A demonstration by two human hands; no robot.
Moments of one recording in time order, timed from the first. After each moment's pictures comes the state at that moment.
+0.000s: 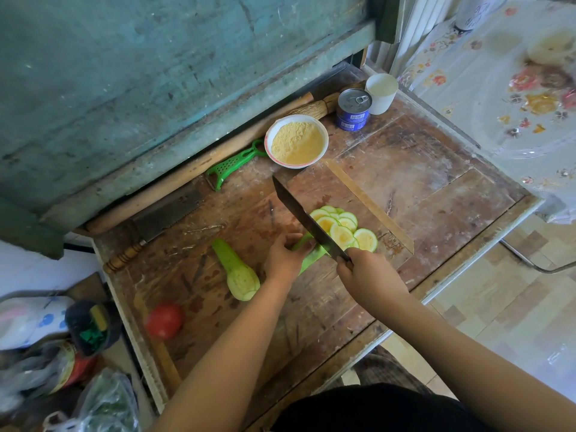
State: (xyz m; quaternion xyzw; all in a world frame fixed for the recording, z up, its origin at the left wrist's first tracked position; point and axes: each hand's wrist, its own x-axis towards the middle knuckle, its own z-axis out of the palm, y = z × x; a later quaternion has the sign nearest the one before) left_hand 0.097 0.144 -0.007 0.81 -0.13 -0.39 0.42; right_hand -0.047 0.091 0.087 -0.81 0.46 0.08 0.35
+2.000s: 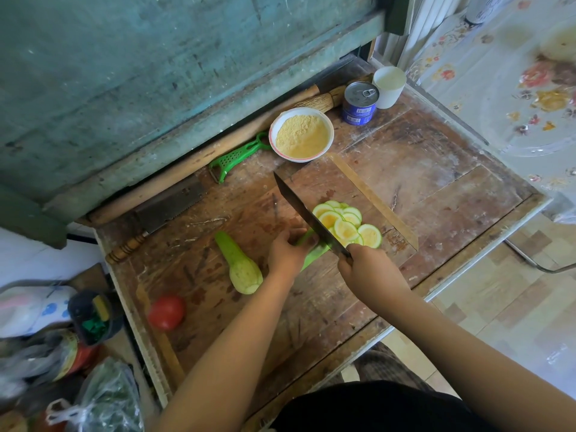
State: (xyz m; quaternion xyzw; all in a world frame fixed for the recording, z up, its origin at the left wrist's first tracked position) left_hand 0.097 0.146 -0.007 0.80 -0.13 -0.40 0.44; right_hand -0.043 0.092 0.084 -0.82 0.45 0.10 0.33
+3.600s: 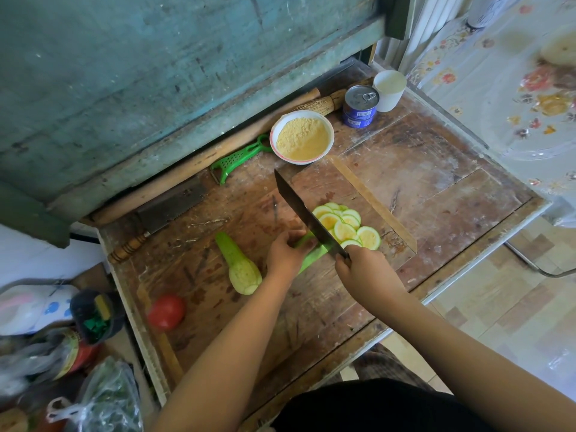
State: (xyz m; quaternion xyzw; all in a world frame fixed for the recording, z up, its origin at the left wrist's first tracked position) left_hand 0.099 0.147 -0.013 0.81 -0.14 -0.38 0.43; right_hand -0.043 0.093 0.087 -0.82 0.45 0.08 0.35
